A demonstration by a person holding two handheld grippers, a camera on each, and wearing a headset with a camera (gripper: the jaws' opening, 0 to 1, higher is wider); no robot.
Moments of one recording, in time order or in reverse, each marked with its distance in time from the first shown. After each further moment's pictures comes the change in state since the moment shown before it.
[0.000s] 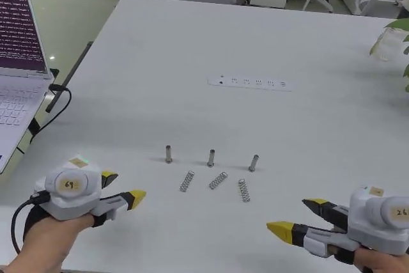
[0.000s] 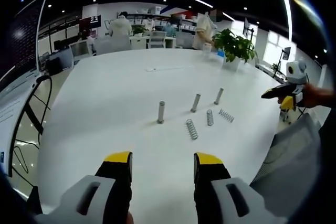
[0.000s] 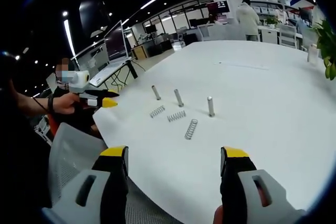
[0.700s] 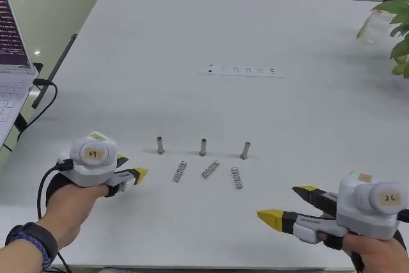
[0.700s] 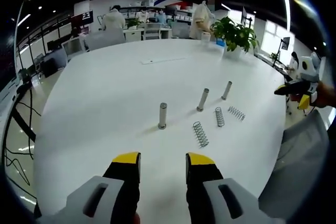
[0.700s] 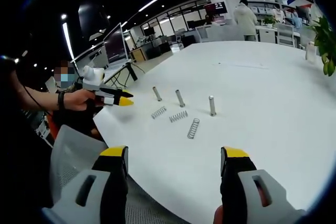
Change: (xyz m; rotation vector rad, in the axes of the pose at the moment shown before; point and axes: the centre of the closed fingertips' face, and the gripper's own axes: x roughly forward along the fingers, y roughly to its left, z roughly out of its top) left arm 0.047 0.001 0.012 0.057 0.072 -0.011; right arm -0.003 0.003 -0.001 0.024 -0.021 -0.008
